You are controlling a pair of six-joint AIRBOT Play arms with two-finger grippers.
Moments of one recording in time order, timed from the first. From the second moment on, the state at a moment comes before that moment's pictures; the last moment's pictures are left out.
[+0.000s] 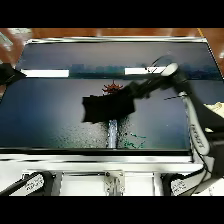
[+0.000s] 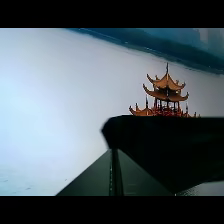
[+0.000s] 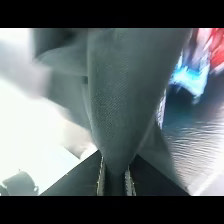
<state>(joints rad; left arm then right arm) 0.35 -1.15 1.41 0.88 -1.23 -1.31 0.09 -1.69 1.62 -0.81 1.36 1.46</state>
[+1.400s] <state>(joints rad) 0.16 -1.15 1.41 0.88 -1.29 -1.30 -0.76 -1.47 1.91 -0.78 1.22 1.32</state>
